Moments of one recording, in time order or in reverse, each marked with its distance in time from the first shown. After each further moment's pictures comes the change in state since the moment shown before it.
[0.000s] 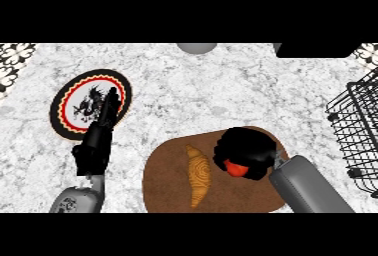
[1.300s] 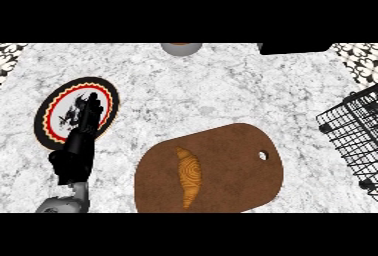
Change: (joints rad) left arm 0.067 0.039 0.053 -0.054 0.015 0.002 0.018; right arm 0.617 -0.264 -0.748 -0.844 -0.124 0.166 0.872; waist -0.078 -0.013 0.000
